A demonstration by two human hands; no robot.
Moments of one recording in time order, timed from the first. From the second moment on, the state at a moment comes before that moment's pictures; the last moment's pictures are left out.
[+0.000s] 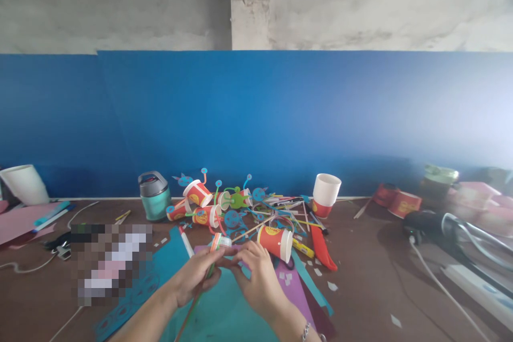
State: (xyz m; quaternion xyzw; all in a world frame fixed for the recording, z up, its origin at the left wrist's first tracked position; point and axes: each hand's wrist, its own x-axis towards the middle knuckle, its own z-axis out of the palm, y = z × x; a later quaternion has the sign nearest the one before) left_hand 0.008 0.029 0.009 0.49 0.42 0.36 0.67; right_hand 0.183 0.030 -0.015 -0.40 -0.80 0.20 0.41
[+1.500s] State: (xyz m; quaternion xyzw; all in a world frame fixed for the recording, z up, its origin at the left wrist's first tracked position) left_hand -0.015 0.054 -0.008 0.39 0.39 0.43 0.71; right_hand 0.194 0.036 -0.002 -0.35 -0.49 0.66 0.45
